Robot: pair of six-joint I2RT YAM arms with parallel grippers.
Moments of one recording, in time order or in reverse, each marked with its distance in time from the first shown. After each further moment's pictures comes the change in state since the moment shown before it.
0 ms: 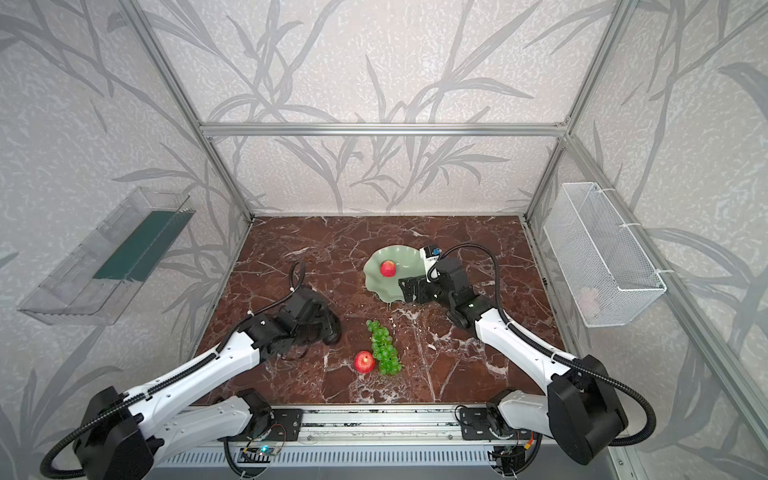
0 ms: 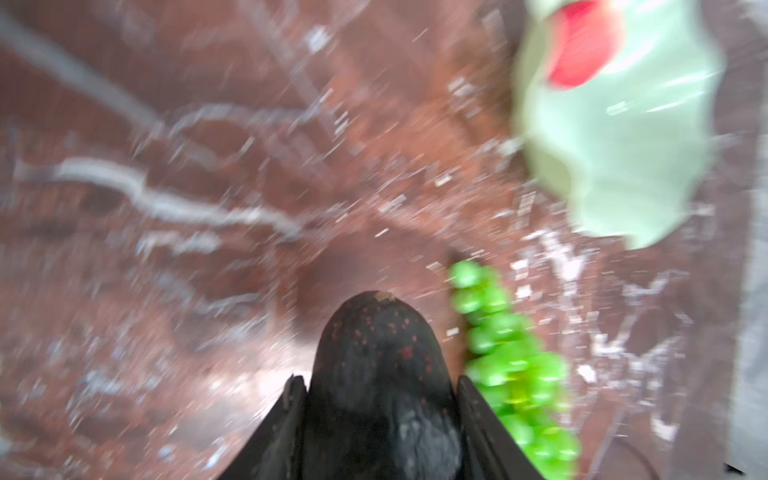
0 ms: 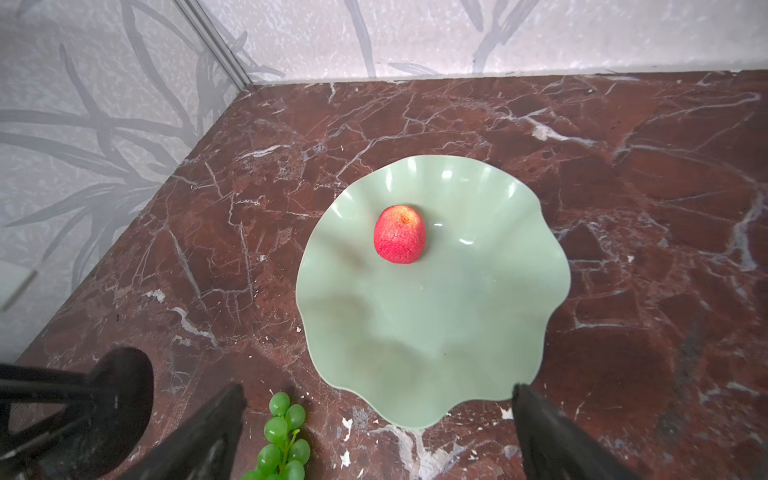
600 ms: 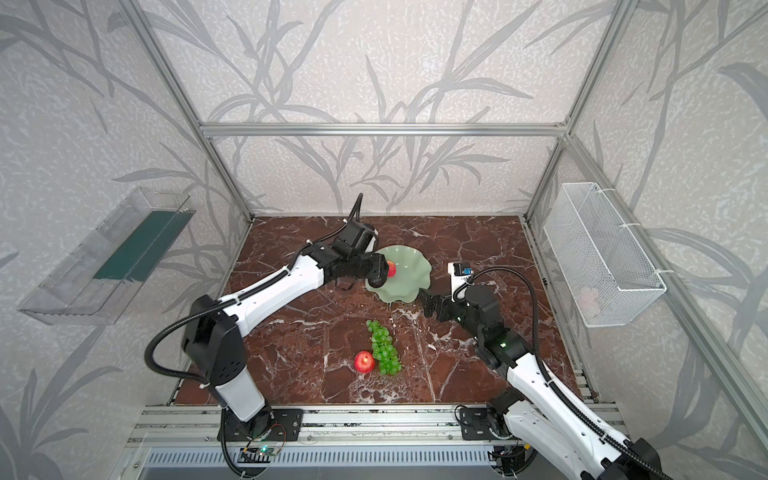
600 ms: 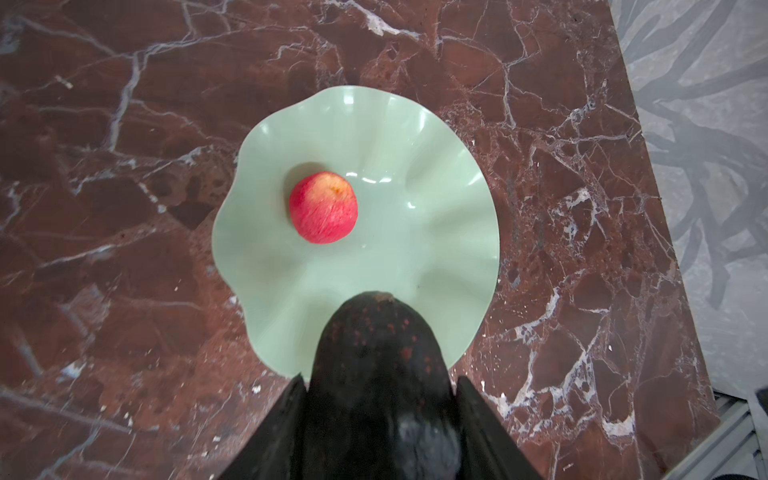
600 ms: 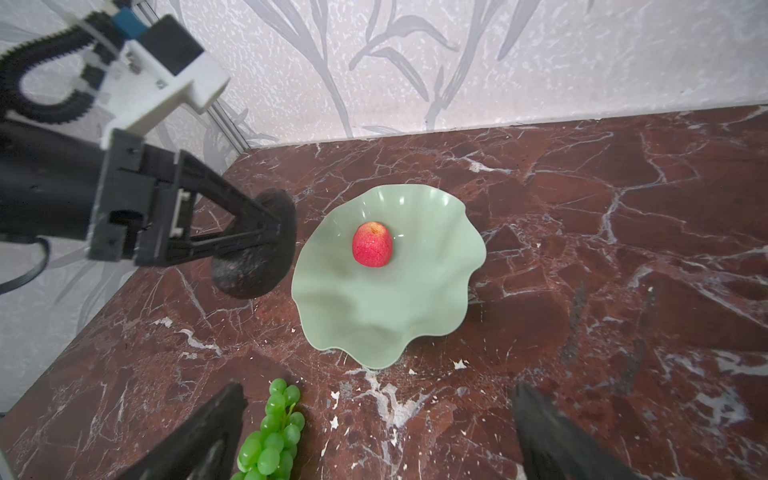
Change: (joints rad) left arm -0.003 0.709 0.806 -0.077 0.126 0.407; right arm -0.013 -0.424 -0.206 -0.080 0.100 0.031
